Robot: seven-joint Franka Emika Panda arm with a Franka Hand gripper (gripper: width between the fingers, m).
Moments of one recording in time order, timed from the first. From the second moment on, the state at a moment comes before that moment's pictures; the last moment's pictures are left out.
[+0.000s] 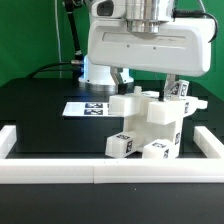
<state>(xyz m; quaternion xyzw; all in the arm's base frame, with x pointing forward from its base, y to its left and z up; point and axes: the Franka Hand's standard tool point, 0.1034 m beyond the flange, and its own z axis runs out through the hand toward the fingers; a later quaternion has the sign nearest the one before) 0.577 0.024 0.105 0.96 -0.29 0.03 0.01</state>
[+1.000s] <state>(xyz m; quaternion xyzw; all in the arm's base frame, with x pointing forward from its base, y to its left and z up) 0.578 0.014 0.104 0.96 -0.29 0.03 0.01</state>
